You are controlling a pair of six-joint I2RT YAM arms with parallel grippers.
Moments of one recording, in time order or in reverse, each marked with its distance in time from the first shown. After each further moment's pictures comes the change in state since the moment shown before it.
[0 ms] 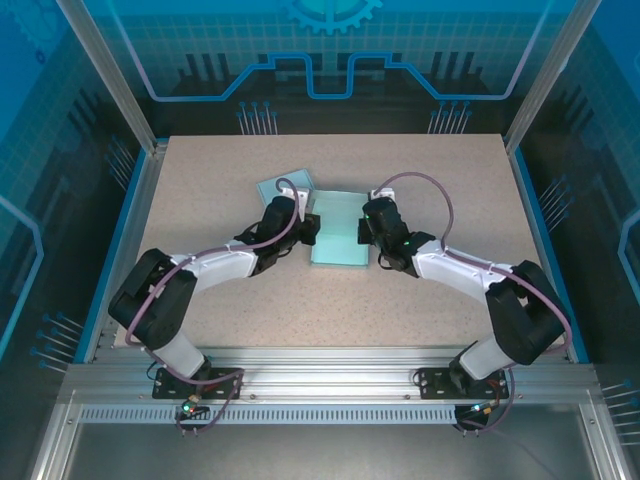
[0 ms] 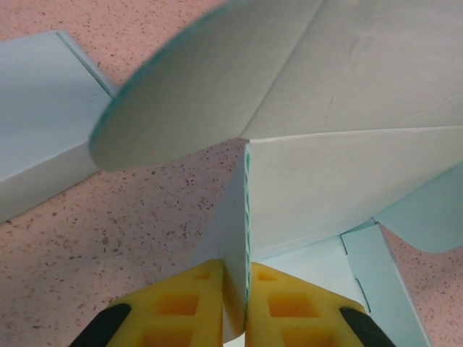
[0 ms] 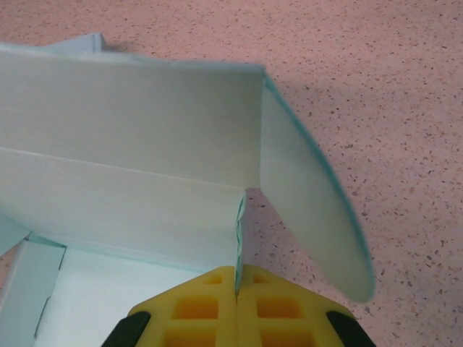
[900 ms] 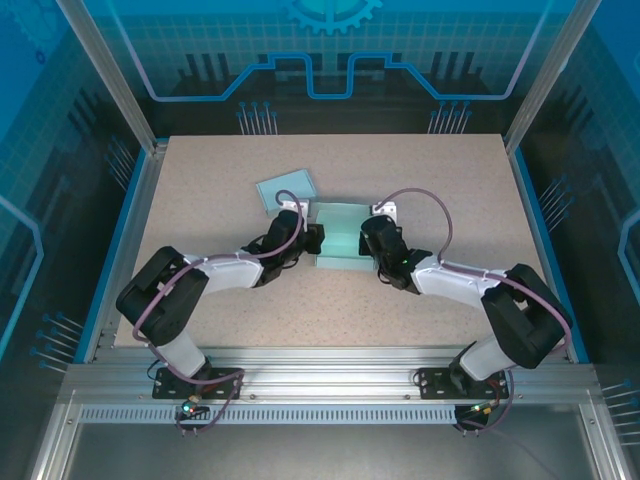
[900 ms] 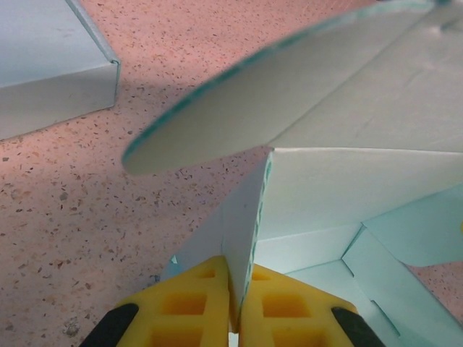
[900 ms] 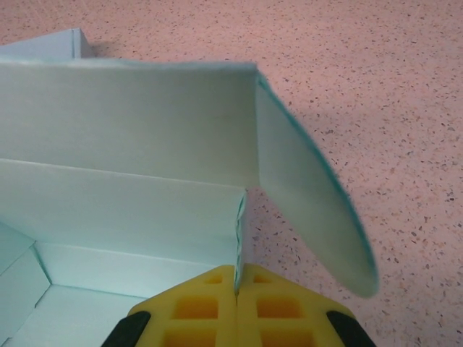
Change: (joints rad) left arm -0.053 0.037 -0.094 0.150 -0.034 -0.158; right arm 0.060 -0.027 -0.159 0.166 0.119 0.022
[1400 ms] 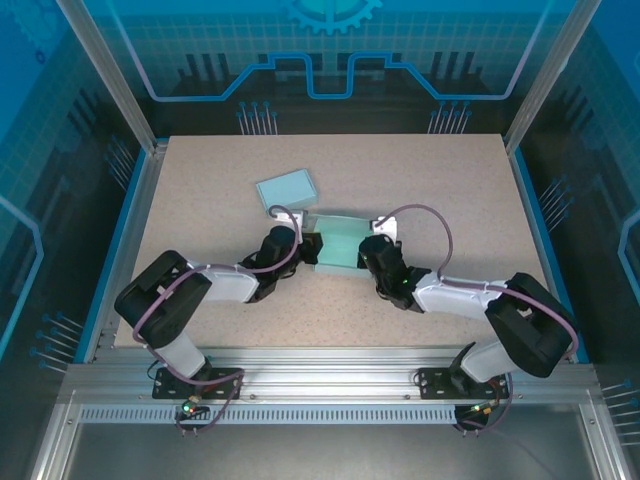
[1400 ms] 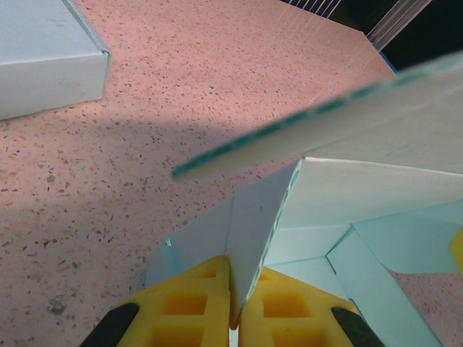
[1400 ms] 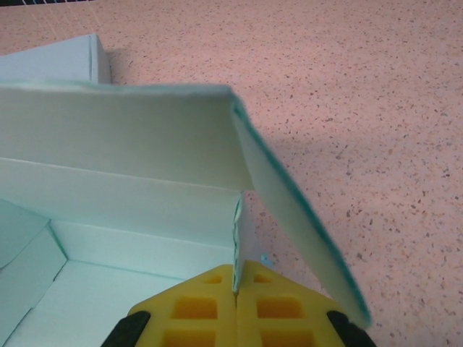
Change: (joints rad) left arm -0.019 -0.014 -0.164 0.250 0.002 -0.023; right arm 0.100 -0.055 -0.140 0.126 0.108 0.049
